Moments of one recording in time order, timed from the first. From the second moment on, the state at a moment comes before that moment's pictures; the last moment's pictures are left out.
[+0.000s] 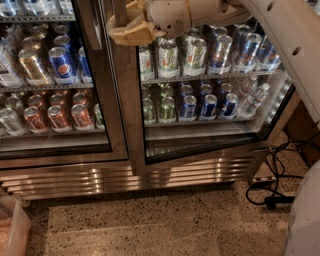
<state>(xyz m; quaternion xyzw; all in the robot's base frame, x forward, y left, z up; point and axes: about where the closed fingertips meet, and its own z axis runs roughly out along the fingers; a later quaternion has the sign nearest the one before) 0.581 0.081 1.042 -0.69 0.41 0.34 0.49</state>
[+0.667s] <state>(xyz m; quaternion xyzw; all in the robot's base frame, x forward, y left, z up) 0.573 0.083 1.045 -0.69 0.41 0.34 0.49</state>
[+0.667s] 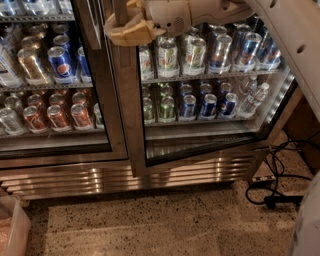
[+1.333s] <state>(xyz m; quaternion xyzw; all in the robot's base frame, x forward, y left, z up) 0.560 0.080 1.050 -0.68 0.42 0.34 0.49</state>
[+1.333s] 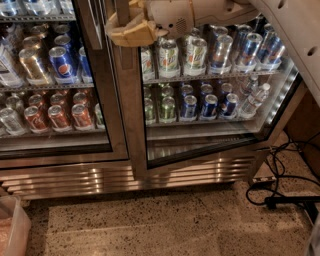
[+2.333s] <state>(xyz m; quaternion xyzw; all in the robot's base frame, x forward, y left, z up) 0.546 0.081 1.054 -0.68 0.42 0.35 0.49</state>
